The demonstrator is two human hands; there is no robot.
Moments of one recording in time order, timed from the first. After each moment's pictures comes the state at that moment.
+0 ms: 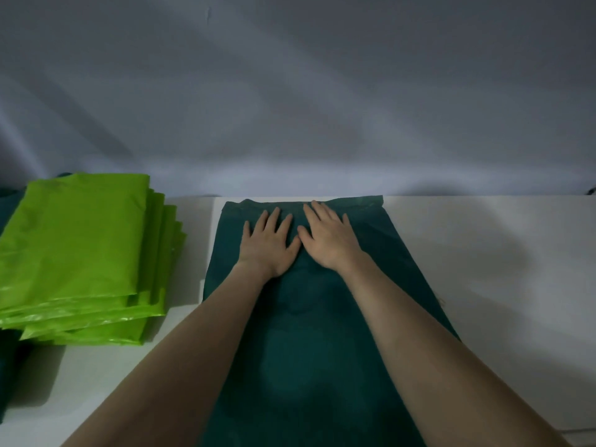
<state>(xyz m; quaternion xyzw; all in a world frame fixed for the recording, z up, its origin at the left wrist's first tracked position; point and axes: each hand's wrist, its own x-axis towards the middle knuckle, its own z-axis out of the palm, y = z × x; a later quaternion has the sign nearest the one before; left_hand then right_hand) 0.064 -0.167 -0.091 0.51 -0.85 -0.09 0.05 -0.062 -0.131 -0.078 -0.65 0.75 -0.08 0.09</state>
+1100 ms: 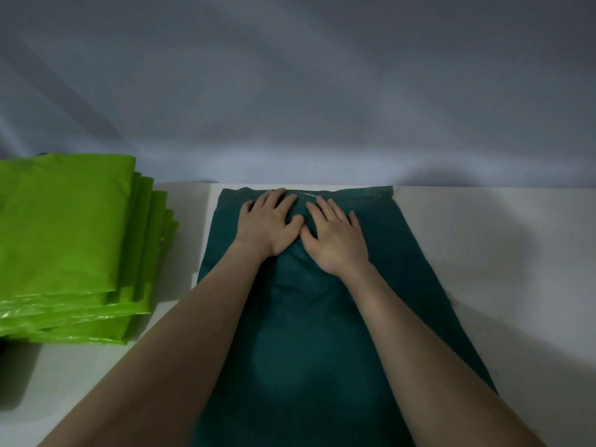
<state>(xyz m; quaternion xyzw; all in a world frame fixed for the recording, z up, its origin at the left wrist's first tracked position) 0.056 -0.198 -0.099 0.50 -0.85 -0.10 0.11 -0.066 -0.129 -0.102 -0.65 0.75 -0.11 0.06</state>
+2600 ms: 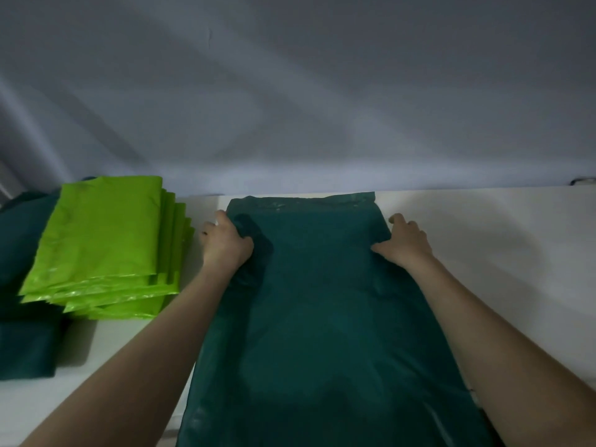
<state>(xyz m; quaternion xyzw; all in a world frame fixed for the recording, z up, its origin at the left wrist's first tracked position) 0.113 -0.141 -0.055 0.69 -0.68 -0.21 0.15 -0.144 -0.047 -0.049 -0.41 0.88 -0.15 0.17</state>
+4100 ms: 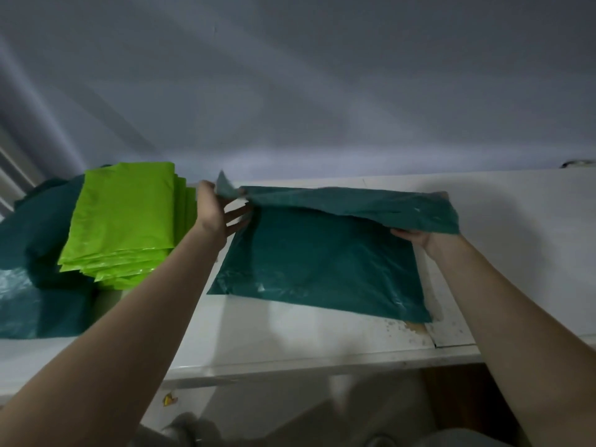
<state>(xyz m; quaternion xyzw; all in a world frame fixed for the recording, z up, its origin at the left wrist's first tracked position) 0.136 -0.121 -0.017 0.51 -0.37 -0.64 0.44 -0.150 -0.002 -0.018 -0.13 0.63 -0.64 0.43</state>
